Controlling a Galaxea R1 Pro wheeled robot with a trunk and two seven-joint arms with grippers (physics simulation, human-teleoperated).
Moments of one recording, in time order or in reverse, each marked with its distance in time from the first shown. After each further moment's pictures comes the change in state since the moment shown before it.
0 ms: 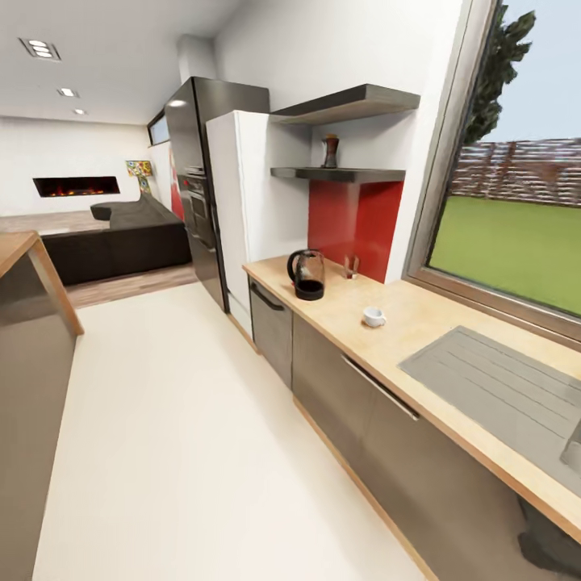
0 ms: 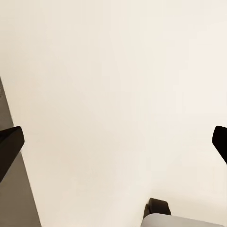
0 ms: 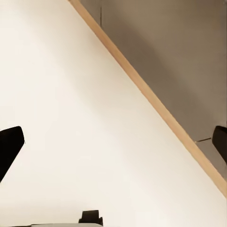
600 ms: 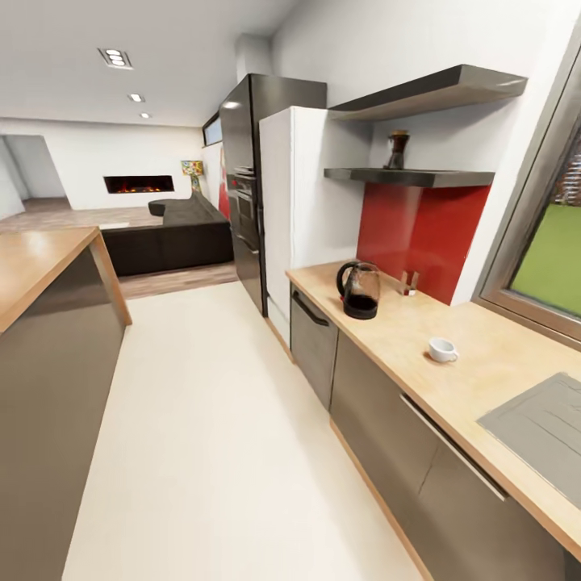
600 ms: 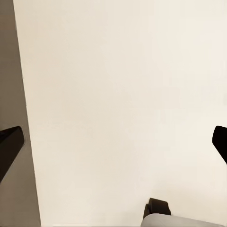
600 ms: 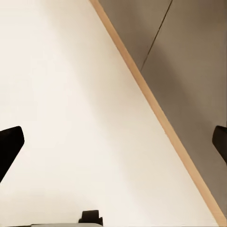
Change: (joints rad) left arm 0.000 0.000 0.000 0.000 0.000 0.000 0.000; right arm 0.000 0.000 0.000 0.000 0.000 0.000 0.000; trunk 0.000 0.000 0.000
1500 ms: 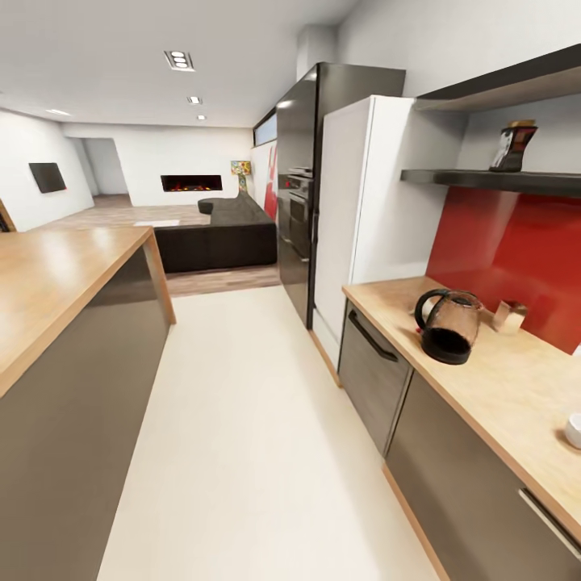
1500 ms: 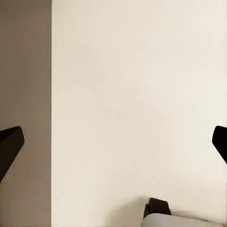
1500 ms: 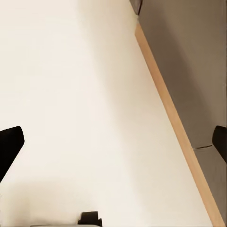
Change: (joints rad) left arm 0.000 0.000 -0.002 0.000 -0.001 0.000 0.000; right arm 0.000 -0.001 -0.002 -0.005 0.001 0.000 0.000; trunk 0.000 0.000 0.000
